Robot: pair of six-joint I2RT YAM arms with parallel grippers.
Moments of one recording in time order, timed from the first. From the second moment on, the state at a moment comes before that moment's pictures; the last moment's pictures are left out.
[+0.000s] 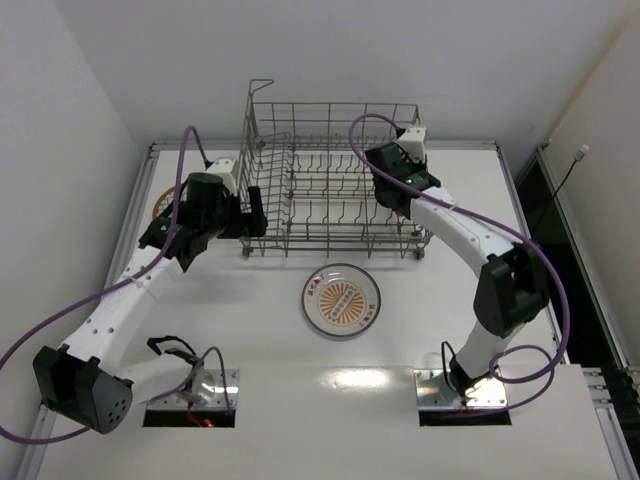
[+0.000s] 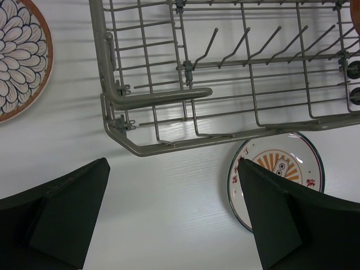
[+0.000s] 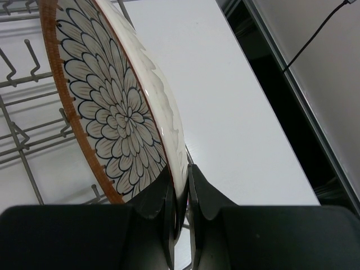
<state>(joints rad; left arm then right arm) -0.34 1.13 1.10 -0.59 -0.03 -0.31 0.47 1.72 1.42 -0.50 0.99 0.32</state>
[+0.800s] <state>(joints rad) -0.41 1.13 1.10 -0.59 -0.06 -0.34 0.47 1.63 1.28 -0.44 1.01 0.41</state>
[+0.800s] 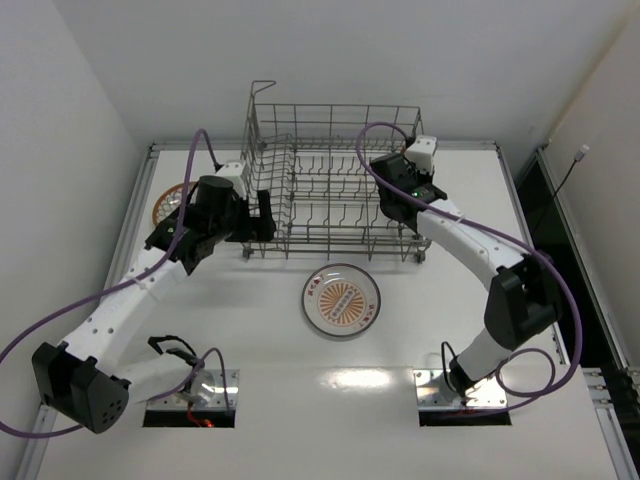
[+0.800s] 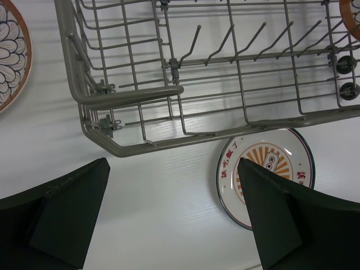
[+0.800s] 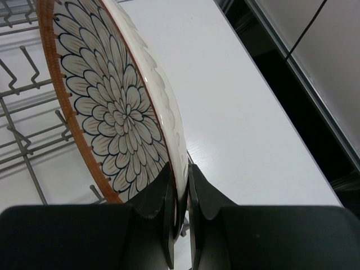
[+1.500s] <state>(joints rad) -0.43 1.15 1.10 -0.59 -0.09 -0.35 0.49 1.74 1.38 -0.49 1.06 0.38</state>
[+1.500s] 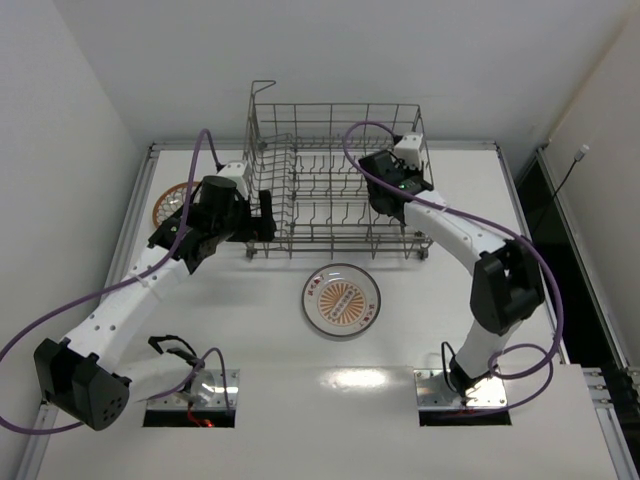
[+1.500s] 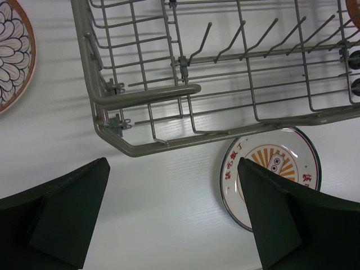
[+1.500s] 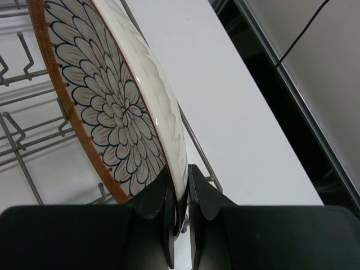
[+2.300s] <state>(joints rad) -0.43 1.15 1.10 -0.58 -0.09 -0.35 0.48 1.77 1.33 -0.54 0.98 0.40</state>
